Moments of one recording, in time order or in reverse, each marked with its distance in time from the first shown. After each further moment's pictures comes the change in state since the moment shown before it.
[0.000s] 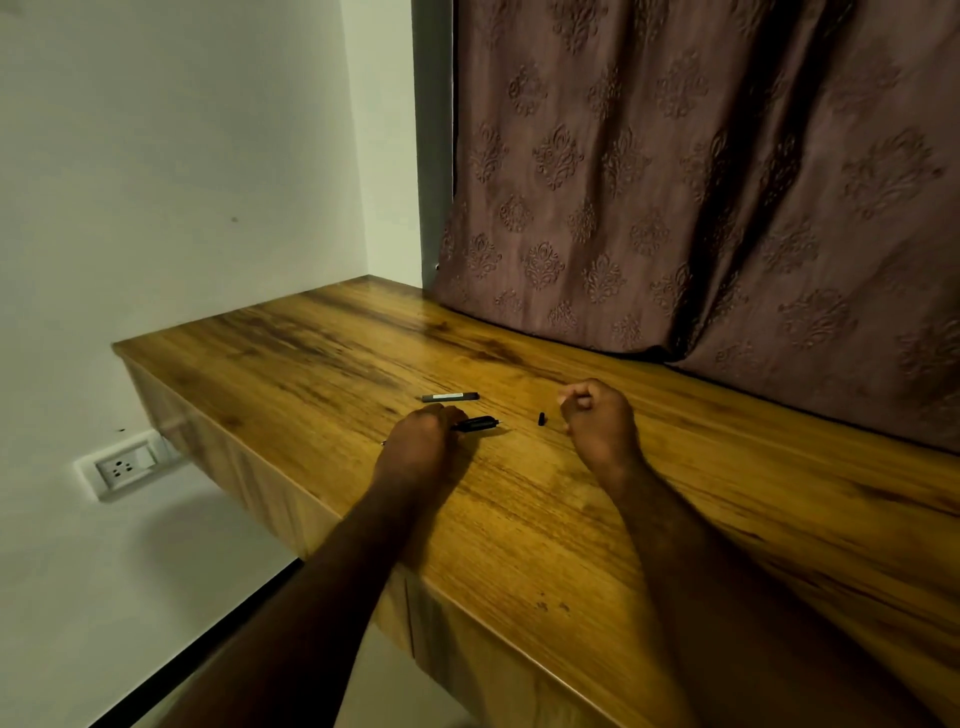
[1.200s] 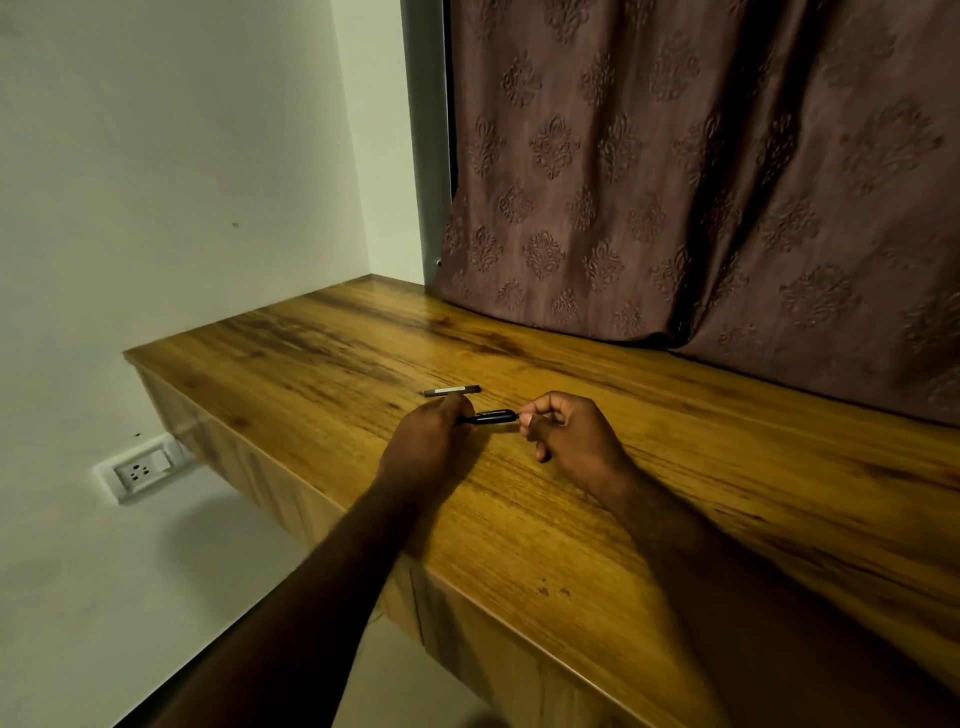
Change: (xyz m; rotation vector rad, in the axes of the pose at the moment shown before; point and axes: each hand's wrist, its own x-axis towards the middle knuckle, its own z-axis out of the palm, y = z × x) left_hand -0.009 0.016 -0.012 -0.064 0.045 0.105; right_hand -0.042 -0.022 0.001 0.178 -0.337 -0.017
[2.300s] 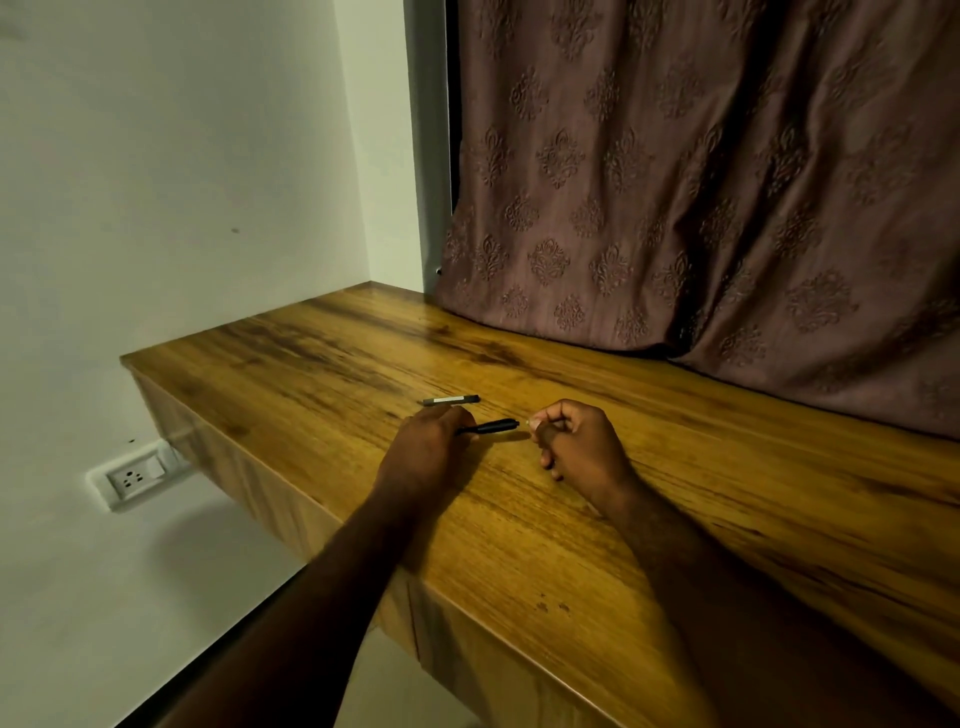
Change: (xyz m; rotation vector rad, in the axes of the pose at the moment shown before) left_hand 0.003 -0.004 0.001 0.041 -0.034 0.020; right_hand 0.003 0.004 -0.003 -0.022 0.112 0.046
